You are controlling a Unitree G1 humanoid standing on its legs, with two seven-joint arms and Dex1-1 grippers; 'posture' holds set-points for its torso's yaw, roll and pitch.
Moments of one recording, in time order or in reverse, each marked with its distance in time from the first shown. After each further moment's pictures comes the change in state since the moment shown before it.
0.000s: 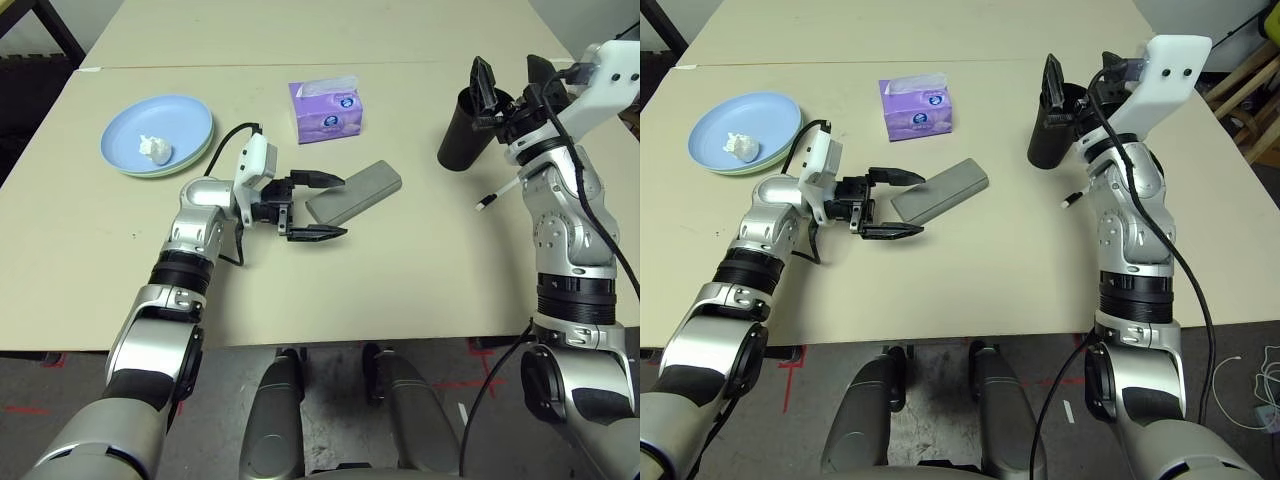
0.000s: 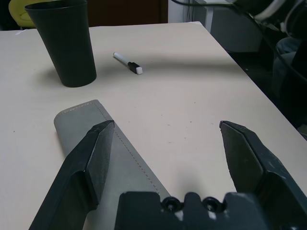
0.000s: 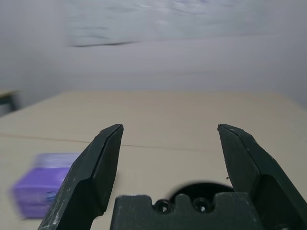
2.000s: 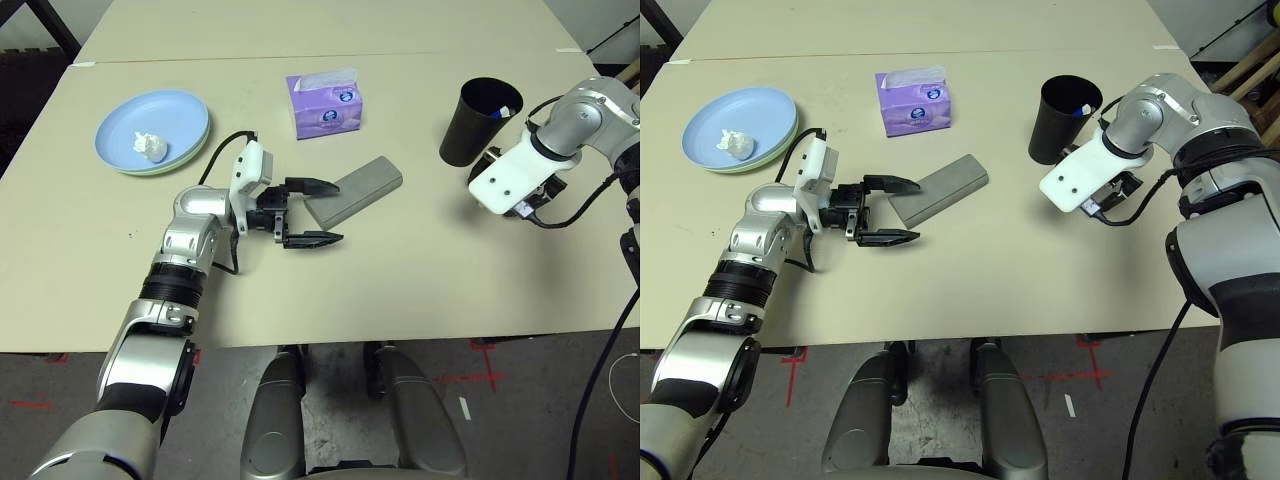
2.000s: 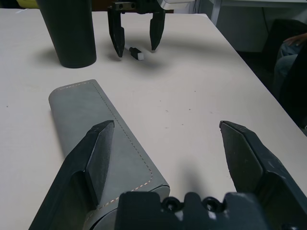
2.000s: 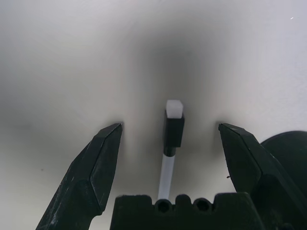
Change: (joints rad) left arm 0.080 0.029 0.002 -0.125 -0.008 0.081 0.050; right arm -0.678 -0.401 0.863 1.222 -1.014 -1.151 0.979
